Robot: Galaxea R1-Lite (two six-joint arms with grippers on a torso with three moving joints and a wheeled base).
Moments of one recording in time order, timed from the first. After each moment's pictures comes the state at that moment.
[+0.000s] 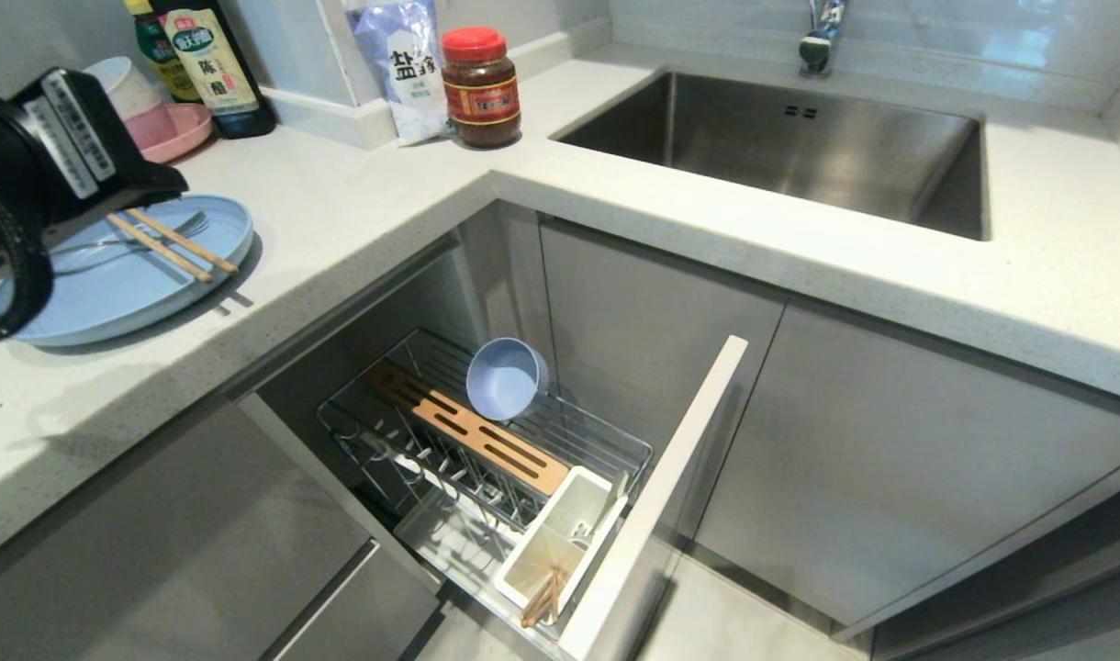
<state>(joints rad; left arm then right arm) -0.52 1.25 -1.42 0.37 0.53 -0.42 0.00 0.00 0.00 0.00 0.00 0.02</state>
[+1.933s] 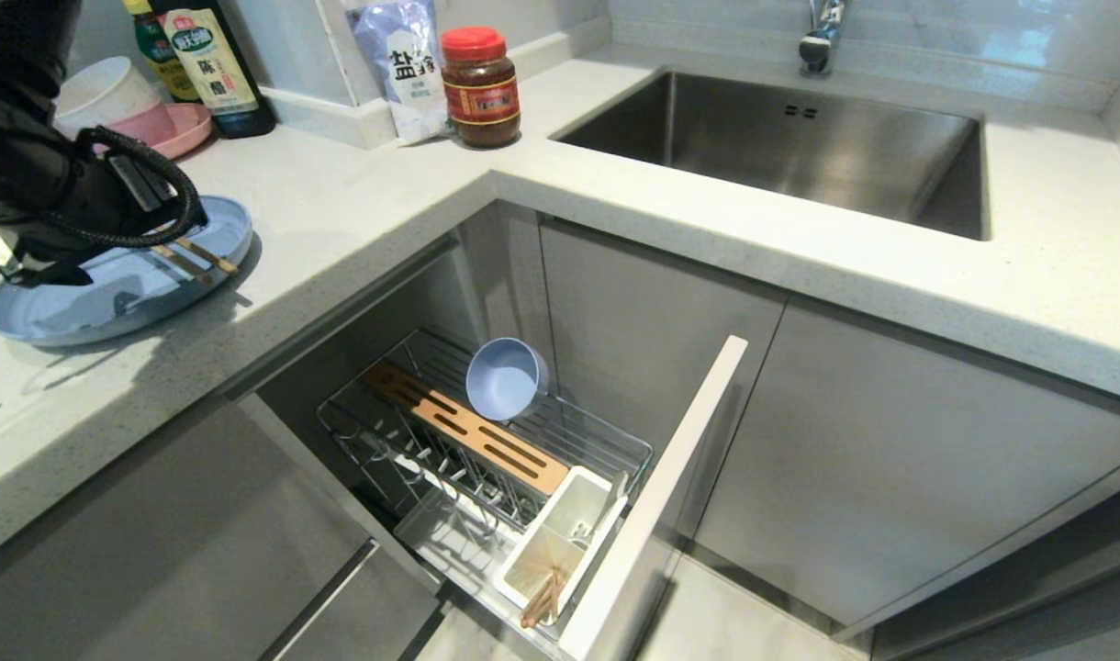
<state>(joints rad) -0.16 1.65 -1.91 0.85 0.57 -0.64 0.00 0.00 0.00 0.00 0.00 0.02</state>
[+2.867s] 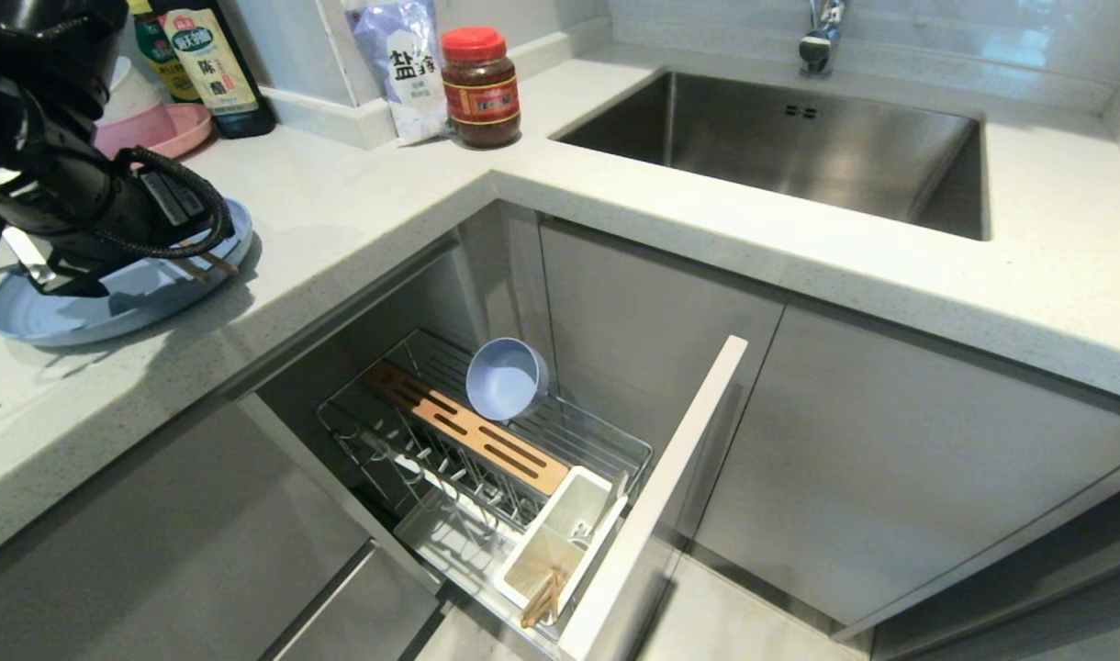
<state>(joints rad) -0.15 1.69 -1.91 0.84 0.57 -0.64 0.00 0.00 0.00 0.00 0.00 0.02</state>
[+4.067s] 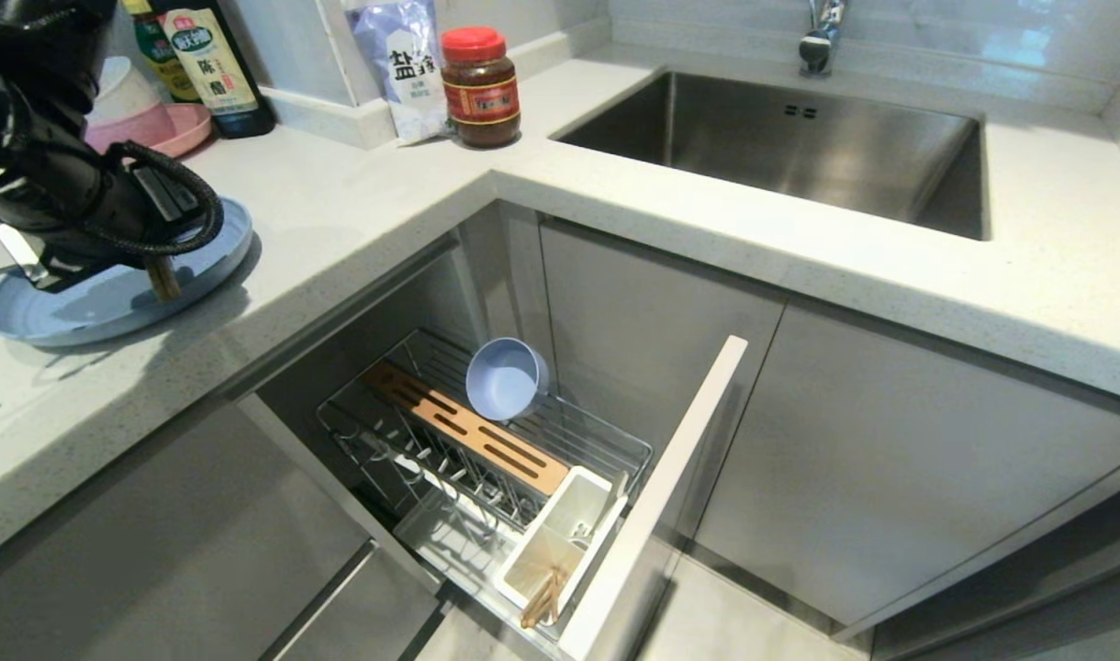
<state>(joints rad) -0.15 1.67 -1.91 0.84 0.57 -0.64 0.00 0.00 0.00 0.00 0.00 0.02</state>
